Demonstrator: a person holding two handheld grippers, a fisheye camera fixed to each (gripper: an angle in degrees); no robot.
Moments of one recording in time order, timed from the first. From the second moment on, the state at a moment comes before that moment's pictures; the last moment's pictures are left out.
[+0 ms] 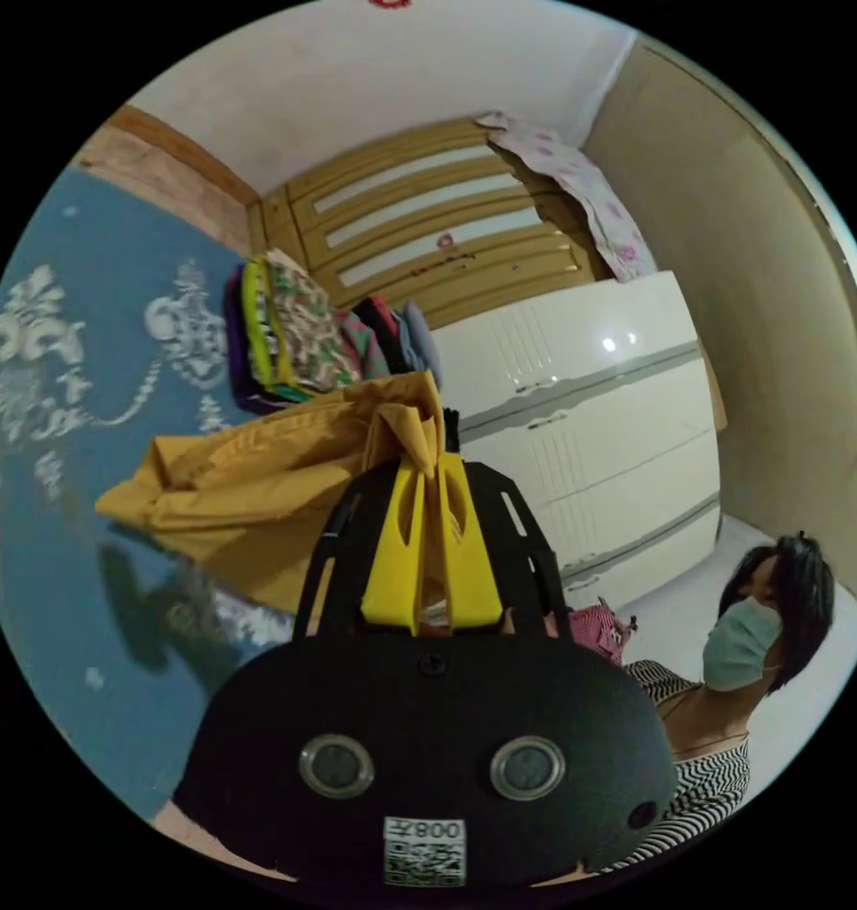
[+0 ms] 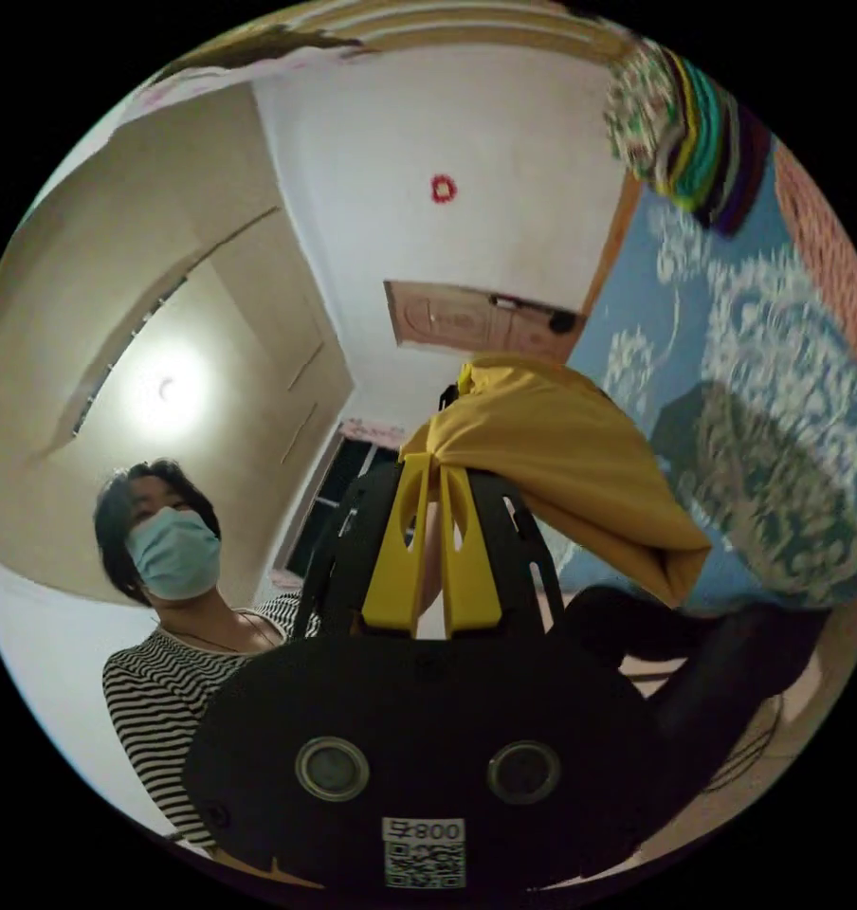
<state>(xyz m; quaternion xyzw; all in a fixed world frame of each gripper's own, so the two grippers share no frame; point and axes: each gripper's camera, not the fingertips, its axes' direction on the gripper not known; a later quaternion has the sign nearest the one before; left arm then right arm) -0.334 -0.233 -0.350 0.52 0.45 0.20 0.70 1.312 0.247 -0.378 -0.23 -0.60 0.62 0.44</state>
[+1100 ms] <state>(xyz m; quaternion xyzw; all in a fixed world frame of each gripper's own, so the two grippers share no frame) -0.095 -0.863 -0.079 0.37 0.35 0.15 0.85 1.574 0.622 -0.394 -0.42 -0.34 0.68 0.50</state>
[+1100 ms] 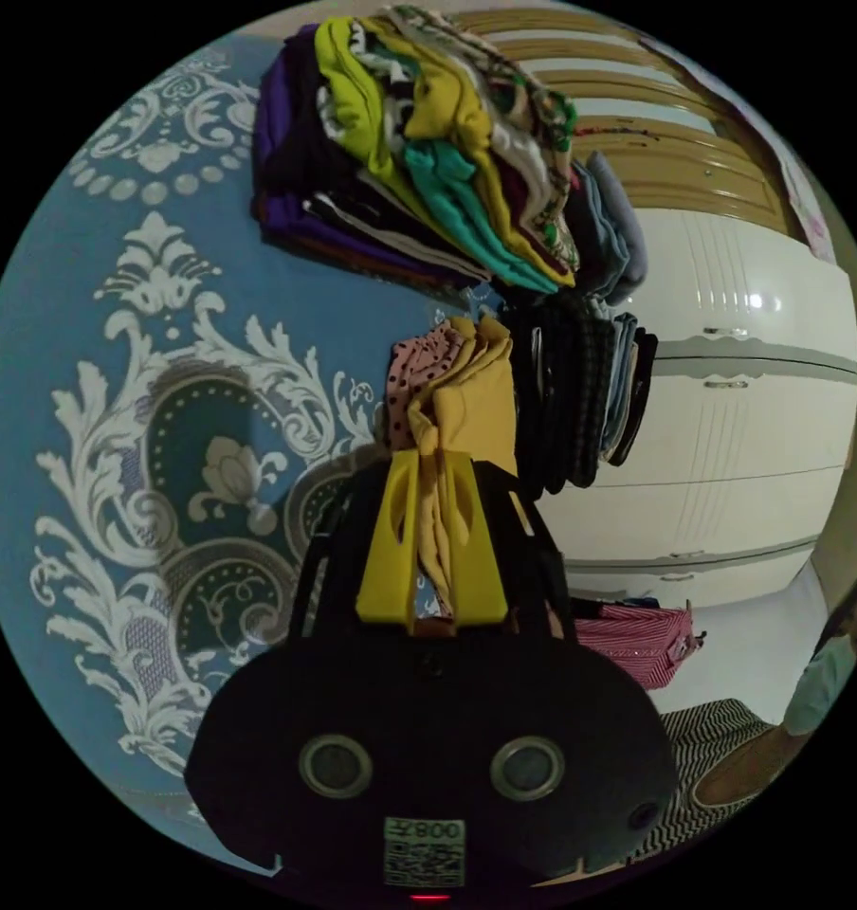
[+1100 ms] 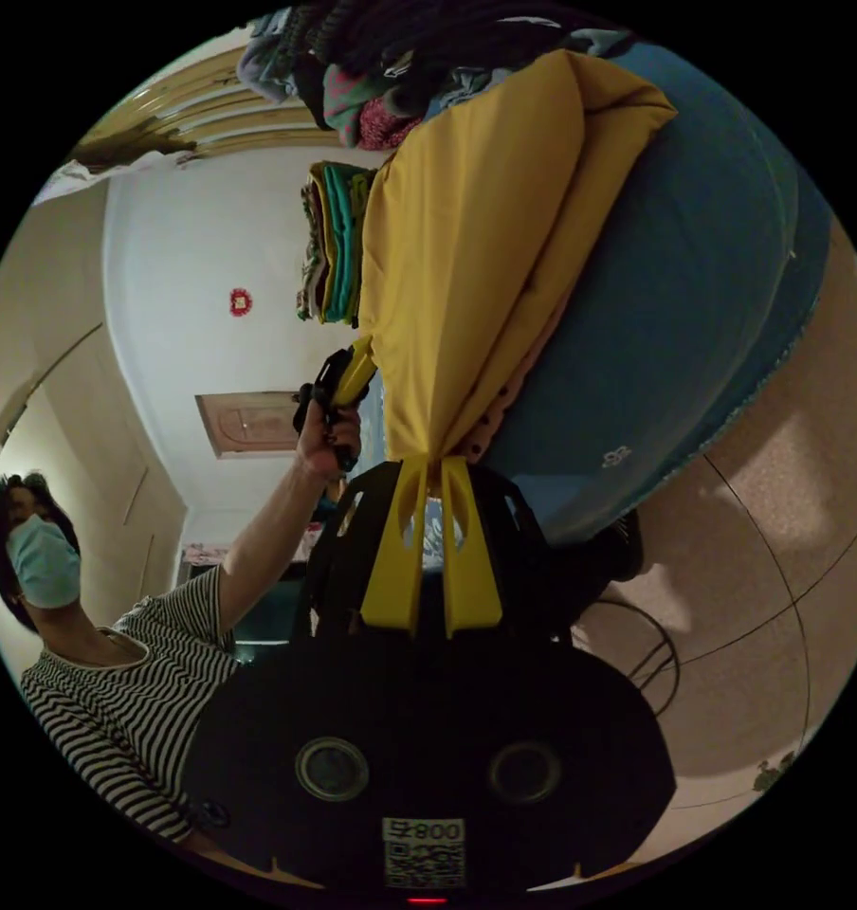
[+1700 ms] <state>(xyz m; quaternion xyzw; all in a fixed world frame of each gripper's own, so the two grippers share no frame) 0.012 -0.914 0.084 0.38 0.16 0.22 0.88 1.602 0.579 -0.390 -0.38 -0.30 0.67 0.57</state>
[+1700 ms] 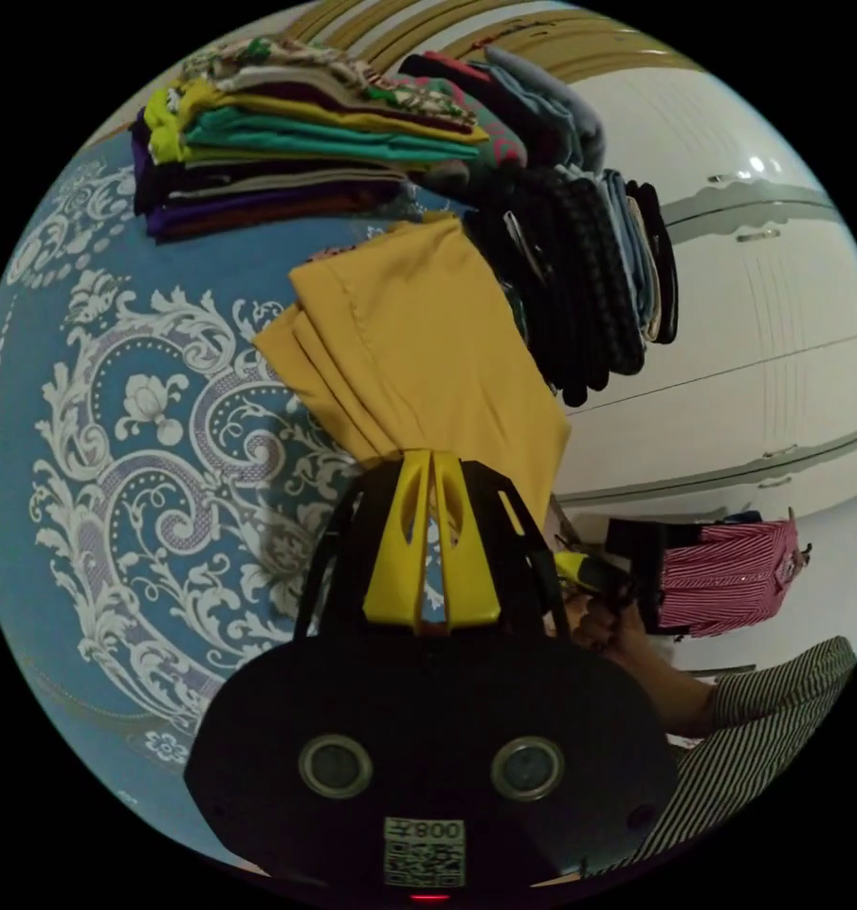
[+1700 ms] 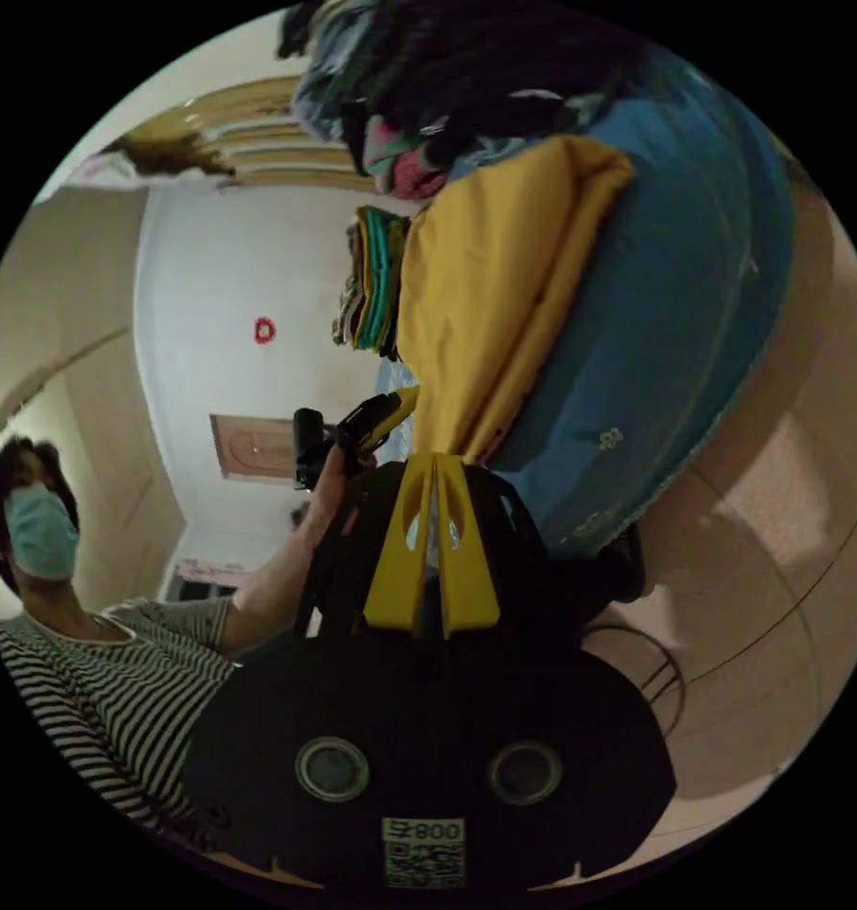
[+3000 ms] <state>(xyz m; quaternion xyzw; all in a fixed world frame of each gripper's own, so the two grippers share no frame) 0.015 -0.841 0.318 0.33 -0.06 0.25 0.91 1.454 0.232 -0.143 -0.53 -0.31 0.25 0.75</state>
